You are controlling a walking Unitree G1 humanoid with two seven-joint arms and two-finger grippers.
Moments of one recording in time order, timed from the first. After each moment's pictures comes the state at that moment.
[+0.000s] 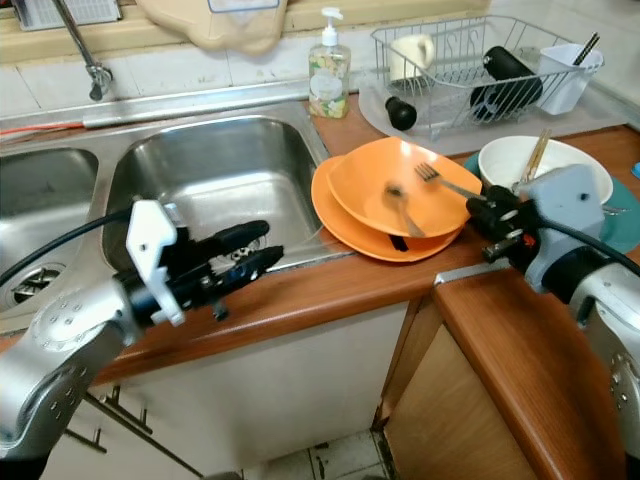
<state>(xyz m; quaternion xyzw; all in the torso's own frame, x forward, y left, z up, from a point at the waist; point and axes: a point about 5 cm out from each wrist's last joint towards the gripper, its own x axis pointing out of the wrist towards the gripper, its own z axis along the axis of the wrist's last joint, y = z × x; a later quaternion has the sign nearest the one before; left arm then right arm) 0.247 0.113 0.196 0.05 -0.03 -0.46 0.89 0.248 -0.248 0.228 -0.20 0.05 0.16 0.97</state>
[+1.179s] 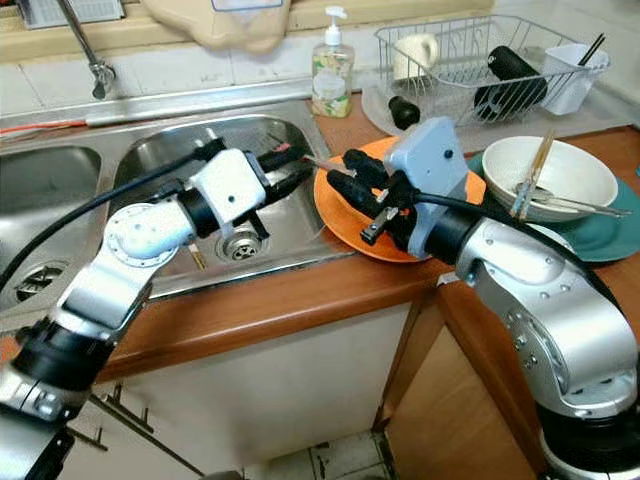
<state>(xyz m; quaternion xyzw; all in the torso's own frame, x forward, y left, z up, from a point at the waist) 0.317 0.079 0.227 0.32 -0.20 -0.40 0.84 0.260 -0.142 0.260 -0.14 -0.05 0.37 0.92</state>
